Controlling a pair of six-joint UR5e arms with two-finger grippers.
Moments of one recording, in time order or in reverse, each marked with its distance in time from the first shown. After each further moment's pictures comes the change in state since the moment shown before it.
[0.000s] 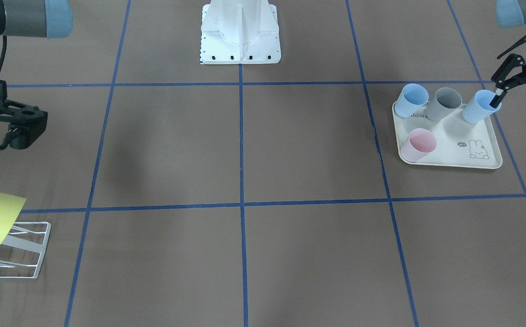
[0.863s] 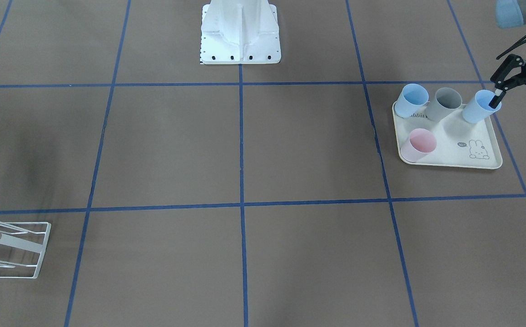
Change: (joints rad) left arm 0.003 -0.001 0.002 -0.001 0.000 -0.002; right arm 0.194 -0.109 -0.367 0.491 -0.042 -0.528
